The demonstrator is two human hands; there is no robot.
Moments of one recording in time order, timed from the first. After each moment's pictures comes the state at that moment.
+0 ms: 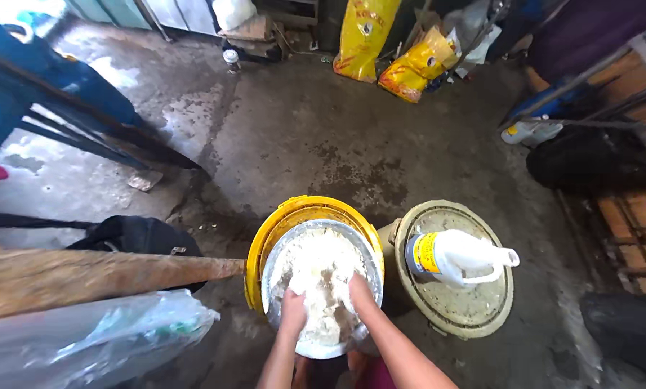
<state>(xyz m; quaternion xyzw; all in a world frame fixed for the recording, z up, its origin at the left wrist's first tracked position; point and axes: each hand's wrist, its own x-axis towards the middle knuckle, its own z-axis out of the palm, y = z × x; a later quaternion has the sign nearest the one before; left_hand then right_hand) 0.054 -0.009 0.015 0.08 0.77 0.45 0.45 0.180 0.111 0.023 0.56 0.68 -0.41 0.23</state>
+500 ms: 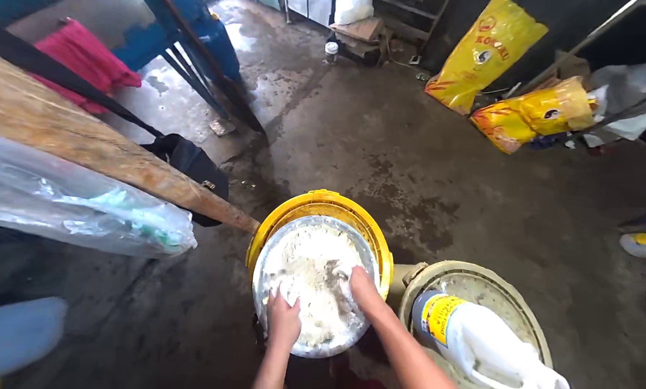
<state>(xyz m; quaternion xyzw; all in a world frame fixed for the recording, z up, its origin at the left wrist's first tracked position) 0.132 -0.007 0.021 -0.03 0.89 0.32 0.31 0.183 0.188 0.033 0.29 0.84 -0.34 0.30</state>
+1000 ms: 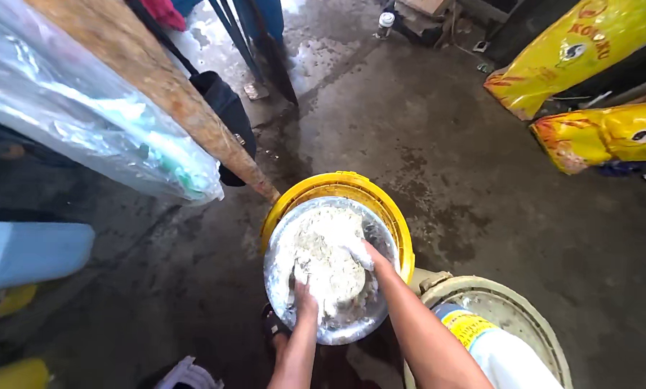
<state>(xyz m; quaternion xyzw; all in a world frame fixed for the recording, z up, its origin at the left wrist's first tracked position) 0.177 0.025 -0.043 -0.29 0.73 0.58 0.22 0.141 0.219 -0.050 0.26 0.76 -0.52 0.30</state>
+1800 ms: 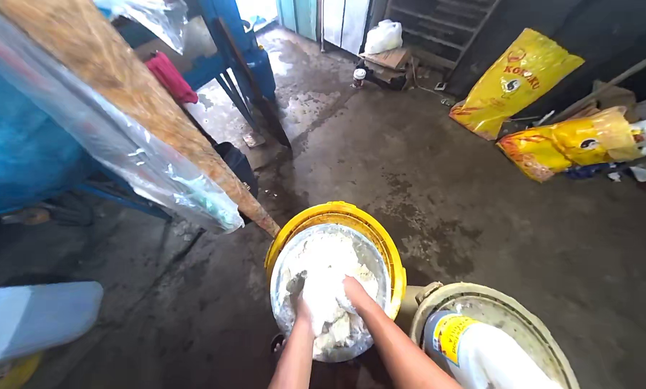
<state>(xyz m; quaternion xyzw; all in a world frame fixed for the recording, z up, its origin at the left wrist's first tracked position) 0.148 0.022 0.006 -0.32 0.65 0.63 0.29 0.166 0.164 -0.009 0.19 0.82 -0.38 0.39</state>
